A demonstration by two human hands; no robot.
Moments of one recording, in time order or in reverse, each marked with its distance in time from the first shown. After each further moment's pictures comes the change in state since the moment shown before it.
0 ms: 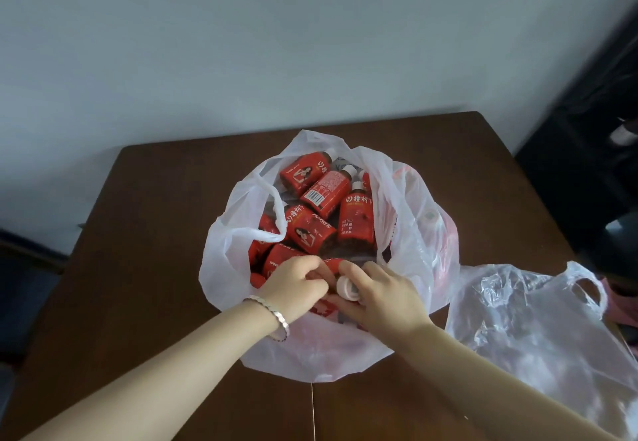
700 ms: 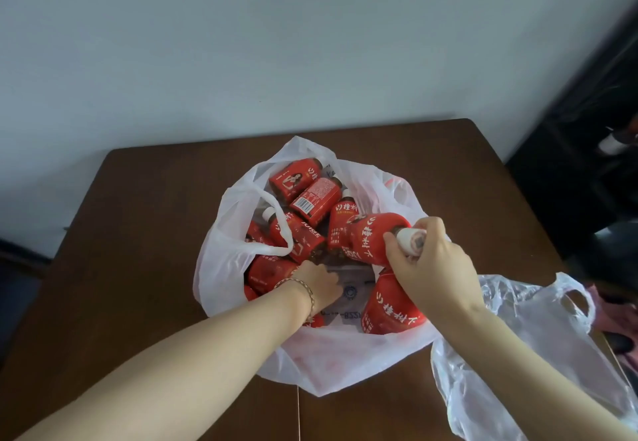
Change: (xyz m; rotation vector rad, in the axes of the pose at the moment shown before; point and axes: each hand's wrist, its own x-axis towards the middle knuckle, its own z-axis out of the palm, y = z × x) left_hand 0.081 -0.002 0.043 1.502 -0.402 0.282; right_hand 0.025 0.023 -0.073 0.189 0.084 0.639
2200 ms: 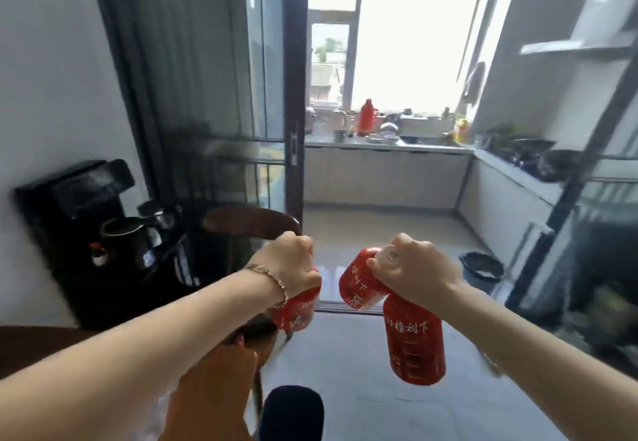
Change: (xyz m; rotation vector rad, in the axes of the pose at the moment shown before) left_hand -0.291 0.382 -0.235 -0.226 0.900 0.872; right_hand -0.488 0.063 -0.312 -0.408 0.740 0.876
